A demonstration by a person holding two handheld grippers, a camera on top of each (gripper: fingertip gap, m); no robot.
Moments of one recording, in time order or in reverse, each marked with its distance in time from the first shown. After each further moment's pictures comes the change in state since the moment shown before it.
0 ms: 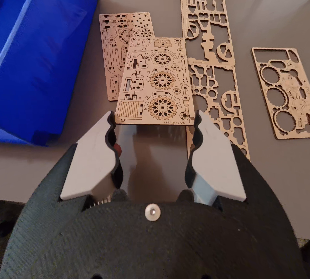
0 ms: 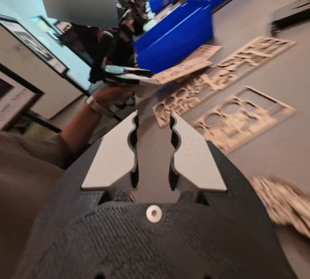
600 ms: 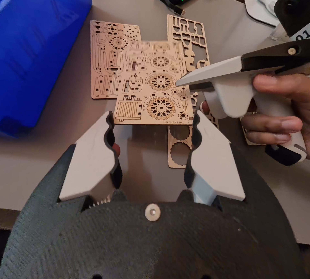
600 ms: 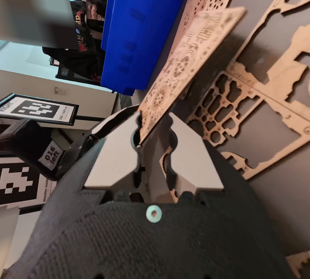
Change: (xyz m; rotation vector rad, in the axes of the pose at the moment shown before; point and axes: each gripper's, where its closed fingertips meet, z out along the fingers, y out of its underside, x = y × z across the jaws) left arm 0.019 -0.002 -0.008 0.114 0.072 -0.113; right arm 0.052 0.016 0.222 -0.206 -0.017 0.563
